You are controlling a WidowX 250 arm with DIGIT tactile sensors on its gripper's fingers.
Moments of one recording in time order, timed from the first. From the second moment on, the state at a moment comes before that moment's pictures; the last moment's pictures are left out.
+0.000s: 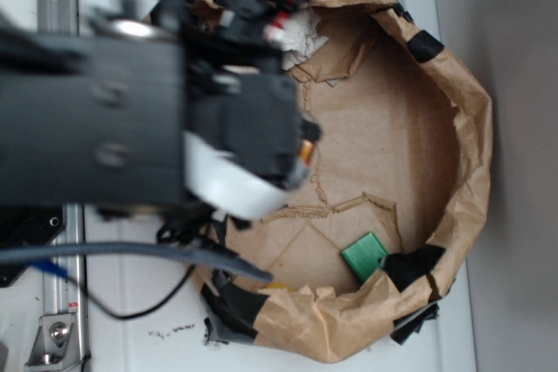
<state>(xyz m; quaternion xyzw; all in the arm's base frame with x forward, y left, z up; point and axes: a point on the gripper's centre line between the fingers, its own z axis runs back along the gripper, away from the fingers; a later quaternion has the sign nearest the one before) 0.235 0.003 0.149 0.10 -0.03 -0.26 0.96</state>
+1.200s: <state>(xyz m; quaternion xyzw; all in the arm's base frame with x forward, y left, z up) 0.284 0.086 0.036 0.07 0.05 -0.40 0.91</state>
